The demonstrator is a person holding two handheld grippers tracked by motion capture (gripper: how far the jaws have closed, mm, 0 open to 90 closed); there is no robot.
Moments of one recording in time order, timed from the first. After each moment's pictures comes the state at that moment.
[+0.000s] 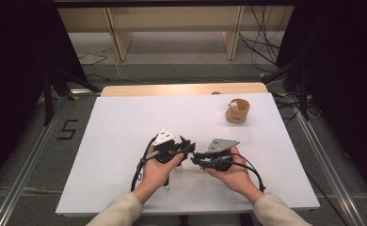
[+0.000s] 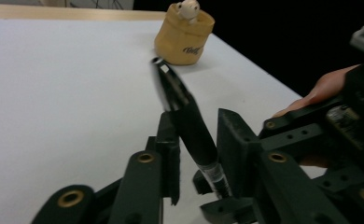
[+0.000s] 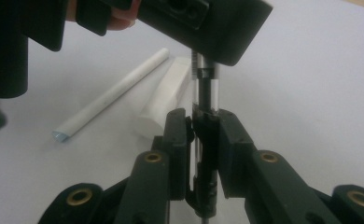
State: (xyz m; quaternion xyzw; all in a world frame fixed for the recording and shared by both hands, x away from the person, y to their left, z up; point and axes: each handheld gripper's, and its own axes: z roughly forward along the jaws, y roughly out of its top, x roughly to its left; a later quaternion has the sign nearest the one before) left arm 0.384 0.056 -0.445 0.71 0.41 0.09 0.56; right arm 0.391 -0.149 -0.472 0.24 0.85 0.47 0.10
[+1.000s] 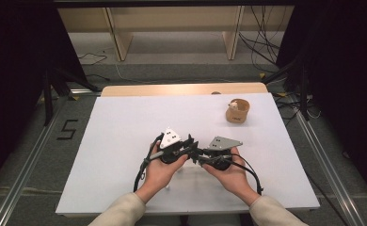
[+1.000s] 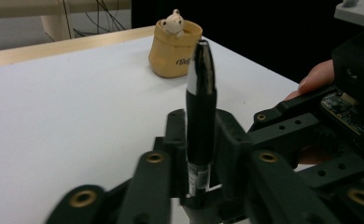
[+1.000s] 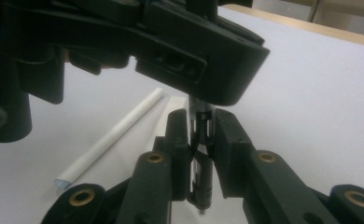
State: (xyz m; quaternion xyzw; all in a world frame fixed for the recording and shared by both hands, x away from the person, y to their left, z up) left arm 0.381 0.047 -0.432 0.74 0.36 0.15 0.54; right arm 0.388 -0.146 -0.463 0.27 0.80 0.52 0.12
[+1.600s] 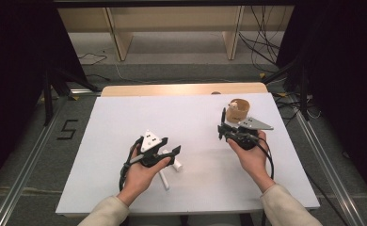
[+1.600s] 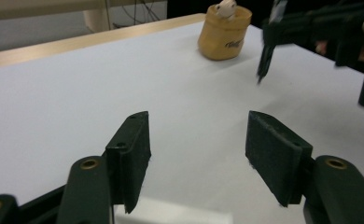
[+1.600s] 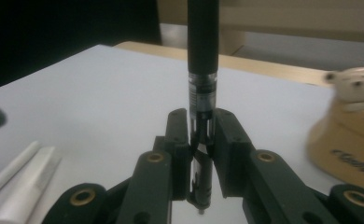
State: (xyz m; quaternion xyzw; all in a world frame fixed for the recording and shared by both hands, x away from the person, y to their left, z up) left arm 0.371 0.107 -0.440 0.74 0.41 0.20 0.49; right arm 0.434 -0.222 -0.441 0.40 0.72 0.52 0.22
